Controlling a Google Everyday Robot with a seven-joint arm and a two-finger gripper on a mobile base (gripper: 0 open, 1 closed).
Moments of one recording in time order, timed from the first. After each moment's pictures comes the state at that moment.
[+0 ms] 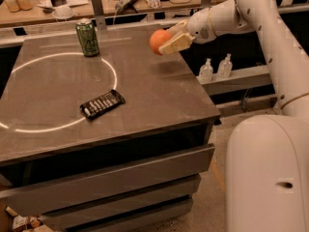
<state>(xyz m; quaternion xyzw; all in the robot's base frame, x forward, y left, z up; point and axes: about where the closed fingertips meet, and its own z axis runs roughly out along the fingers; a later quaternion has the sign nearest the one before) 0.759 -0.059 0.920 -0.55 0.66 0.27 0.44</state>
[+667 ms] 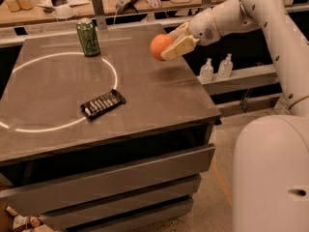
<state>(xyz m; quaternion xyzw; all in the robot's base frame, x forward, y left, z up) 0.725 -0.059 0.919 -0.58 0.65 0.29 0.40</state>
